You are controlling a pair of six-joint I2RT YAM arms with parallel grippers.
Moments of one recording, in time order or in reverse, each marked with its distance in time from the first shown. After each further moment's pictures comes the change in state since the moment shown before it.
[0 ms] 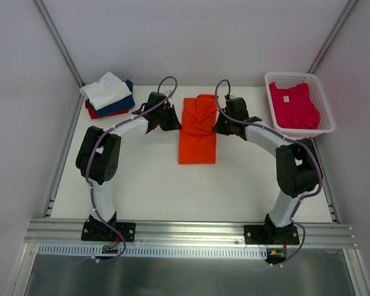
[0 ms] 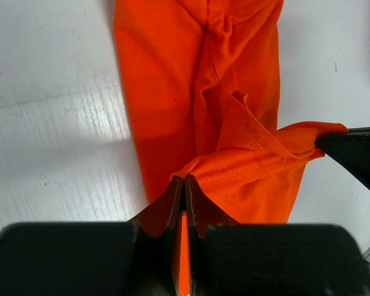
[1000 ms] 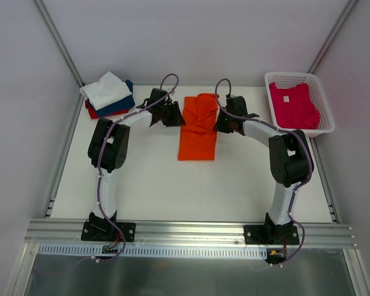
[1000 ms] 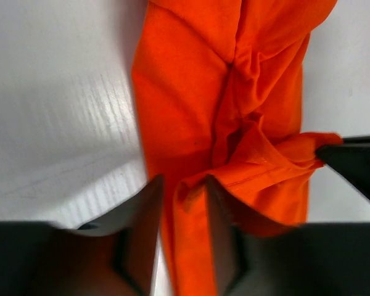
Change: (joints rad) left arm 0.046 0.224 0.204 -0.008 0.083 0.020; right arm -0.045 0.149 0.096 0.013 -0.019 0.001
